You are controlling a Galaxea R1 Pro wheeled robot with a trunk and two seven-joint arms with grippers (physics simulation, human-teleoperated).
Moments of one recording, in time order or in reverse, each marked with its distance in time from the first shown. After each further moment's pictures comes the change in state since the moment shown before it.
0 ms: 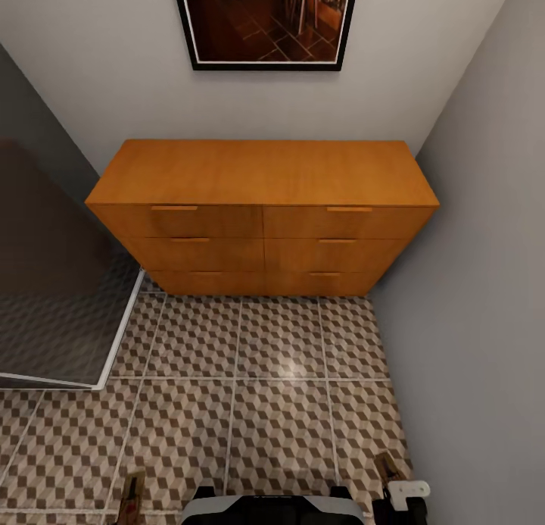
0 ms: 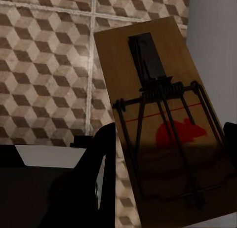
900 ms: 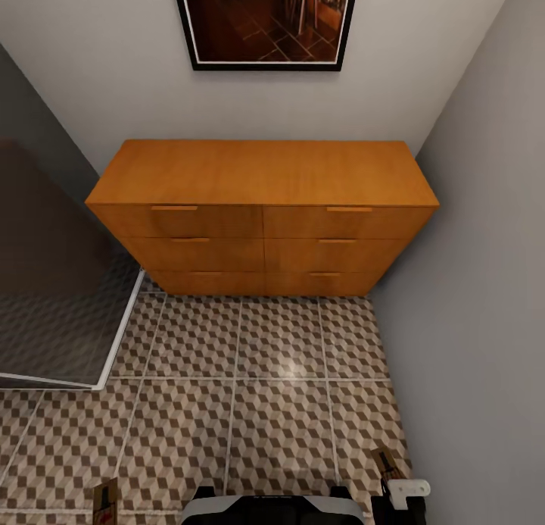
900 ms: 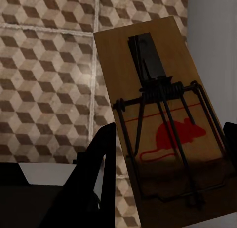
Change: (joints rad) left arm 0.014 -0.028 0.033 -0.018 0.062 -0.020 0.241; right arm 0.000 0.002 0.004 0.016 -0.004 -0.094 0.002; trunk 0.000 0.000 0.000
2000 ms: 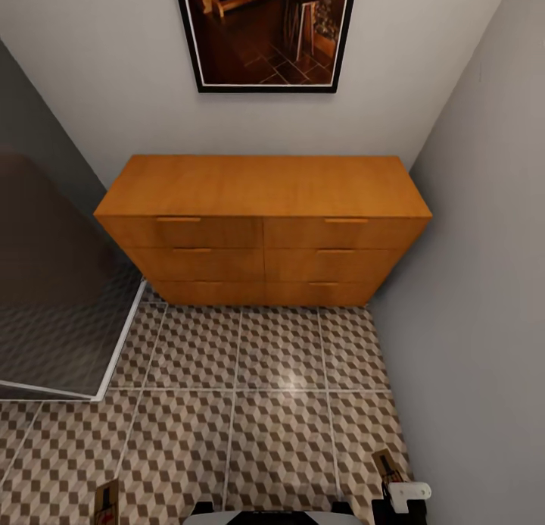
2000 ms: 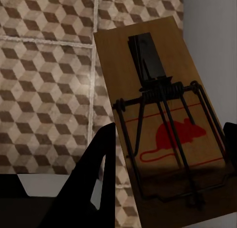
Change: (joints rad) left arm 0.000 -0.004 0.000 0.000 0.001 0.007 0.000; right arm 0.000 0.000 0.000 0.016 0.001 -0.003 -0.001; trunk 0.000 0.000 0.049
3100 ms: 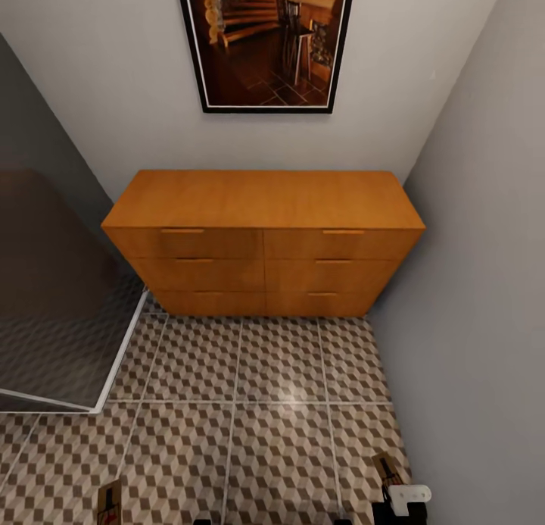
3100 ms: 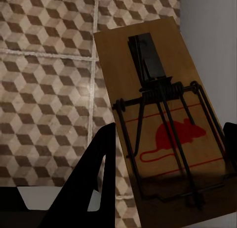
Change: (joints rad) left arm 0.000 -0.011 0.000 0.002 0.000 0.001 0.000; right arm 0.000 0.001 0.002 0.013 0.001 -0.002 0.000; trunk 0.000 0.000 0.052
